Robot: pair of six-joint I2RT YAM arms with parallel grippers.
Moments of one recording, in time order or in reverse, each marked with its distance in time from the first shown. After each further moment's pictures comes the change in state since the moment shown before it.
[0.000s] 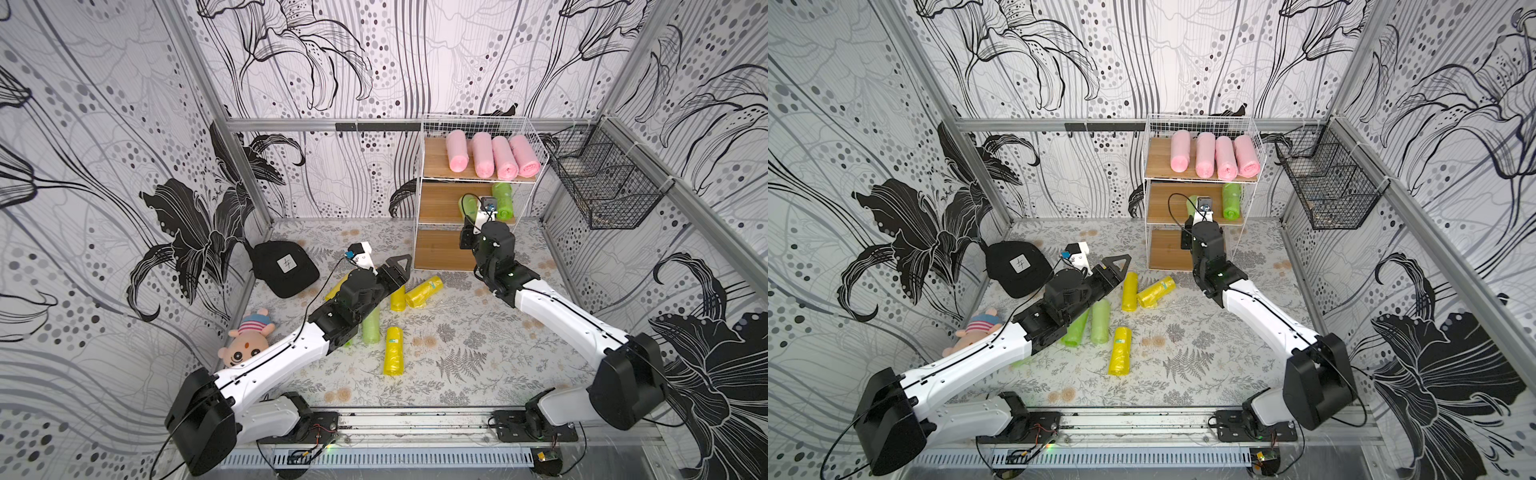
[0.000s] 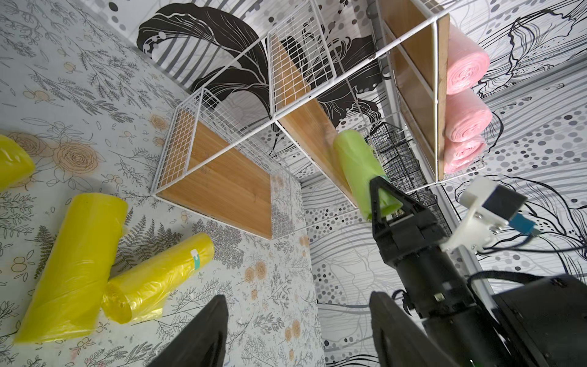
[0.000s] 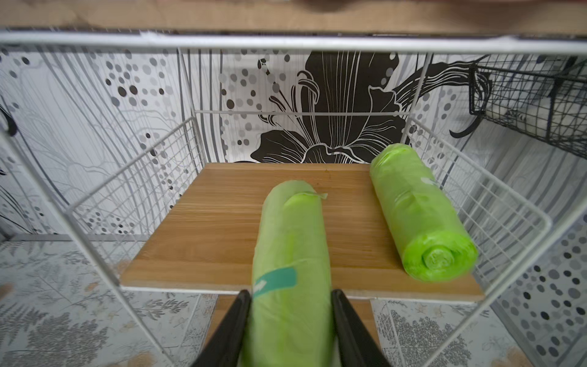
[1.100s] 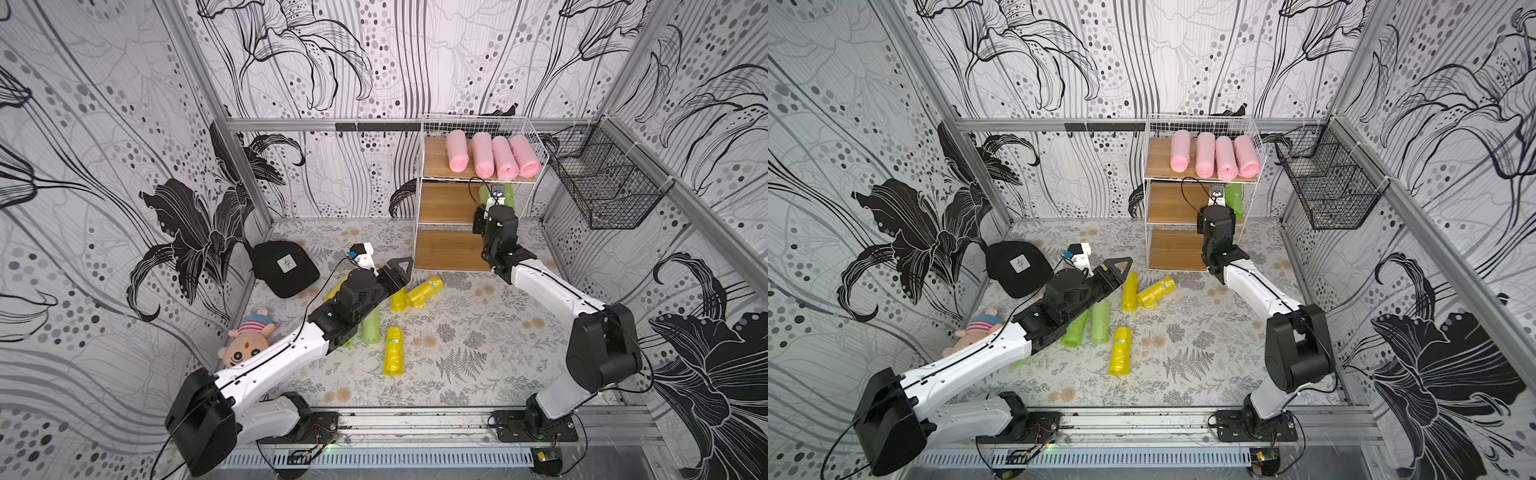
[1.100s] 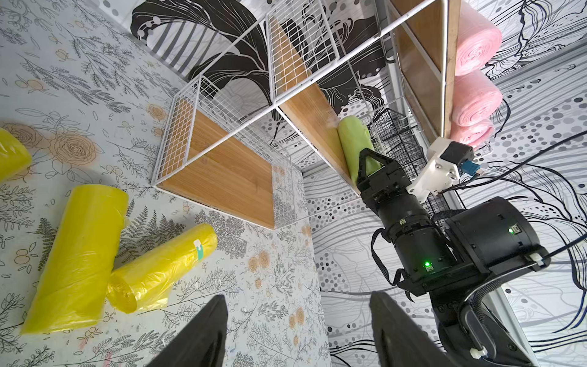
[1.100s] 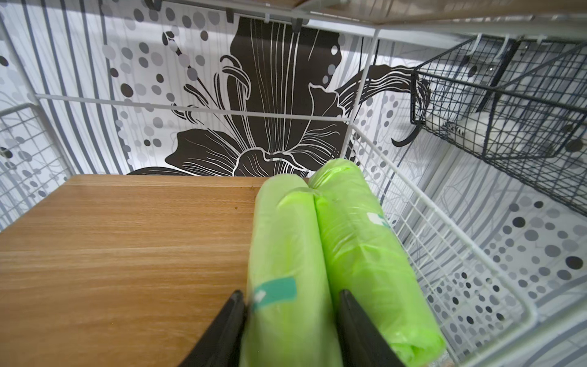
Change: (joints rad) left arm 0.007 0.000 -0.002 -0.013 0.043 0.015; right arm -0.163 0.161 0.115 0.044 0.022 -0.089
